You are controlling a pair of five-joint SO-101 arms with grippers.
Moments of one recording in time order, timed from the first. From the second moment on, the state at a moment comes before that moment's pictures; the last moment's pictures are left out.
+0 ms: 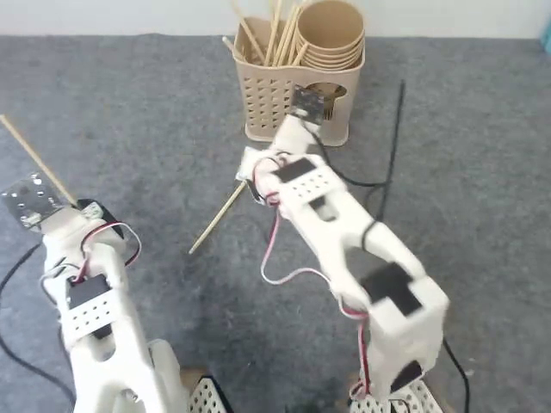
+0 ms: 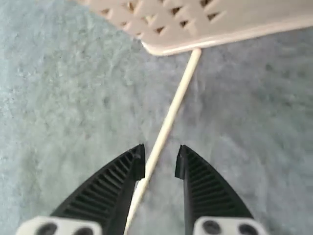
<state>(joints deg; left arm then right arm) -35.0 -47.2 77.8 15.1 14.5 -34.3 22.0 3.9 36.9 -45.5</state>
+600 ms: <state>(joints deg) -35.1 -22.3 64.3 15.2 14.7 -32.3 52.3 -35.6 55.5 -45.8</state>
